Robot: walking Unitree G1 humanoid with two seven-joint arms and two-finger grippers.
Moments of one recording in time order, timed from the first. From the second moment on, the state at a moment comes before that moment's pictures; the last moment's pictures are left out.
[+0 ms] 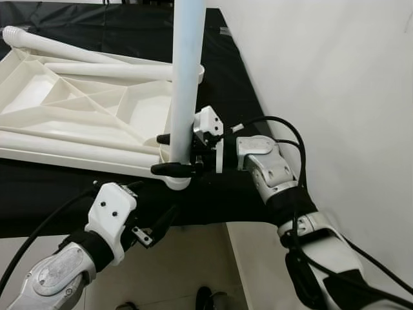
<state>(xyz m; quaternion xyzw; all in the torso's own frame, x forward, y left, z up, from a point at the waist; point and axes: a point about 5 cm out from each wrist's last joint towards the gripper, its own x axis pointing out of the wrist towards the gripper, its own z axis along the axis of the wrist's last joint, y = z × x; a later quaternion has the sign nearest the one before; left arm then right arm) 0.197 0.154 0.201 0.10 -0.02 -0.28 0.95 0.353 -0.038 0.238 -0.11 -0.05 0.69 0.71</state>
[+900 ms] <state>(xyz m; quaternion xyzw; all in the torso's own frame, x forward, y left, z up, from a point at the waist) 0.195 0.153 0.203 0.11 -0.03 -0.28 0.95 0.335 -0.056 0.196 -0.07 -0.02 0.31 0.95</state>
